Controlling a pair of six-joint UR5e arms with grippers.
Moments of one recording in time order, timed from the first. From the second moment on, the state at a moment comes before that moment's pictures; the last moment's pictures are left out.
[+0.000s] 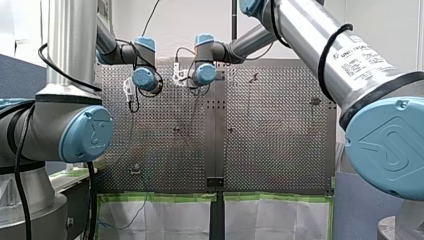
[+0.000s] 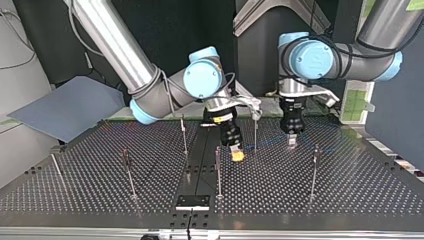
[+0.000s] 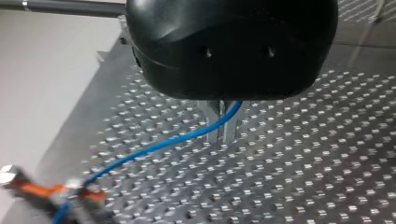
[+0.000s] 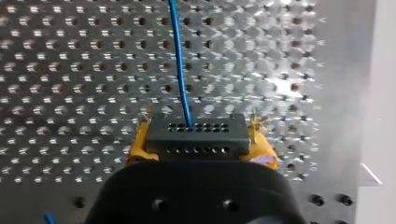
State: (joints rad) left arm -0.09 -1.62 -1.91 -2.73 -1.75 -1.72; right arm 2.45 -0.88 0.95 -0.10 1.73 1.57
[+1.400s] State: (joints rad) left arm -0.16 -1.75 -2.12 -2.57 -1.79 -1.72; right arm 2.45 -0.87 1.23 -0.10 1.73 1.57
